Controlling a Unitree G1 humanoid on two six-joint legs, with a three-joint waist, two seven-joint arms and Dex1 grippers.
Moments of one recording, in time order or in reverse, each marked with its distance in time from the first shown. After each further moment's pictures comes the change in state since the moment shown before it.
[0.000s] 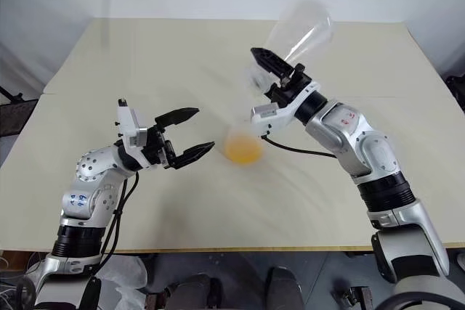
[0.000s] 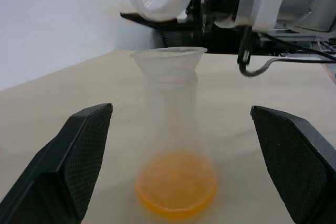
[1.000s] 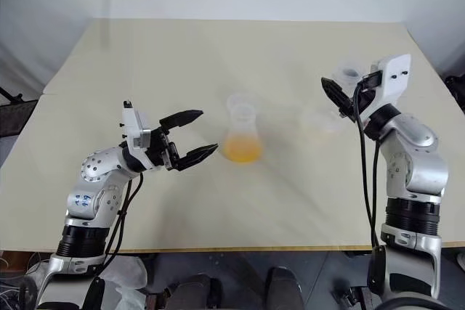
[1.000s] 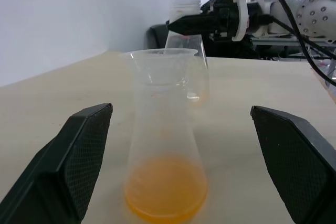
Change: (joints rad) left arm -0.002 -0.024 -0.008 0.010 -0.001 0.001 -0.017; right arm 0.179 0.119 -0.534 0.010 1.128 0.830 0.435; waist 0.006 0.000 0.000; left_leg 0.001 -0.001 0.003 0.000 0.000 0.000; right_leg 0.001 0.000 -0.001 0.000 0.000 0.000
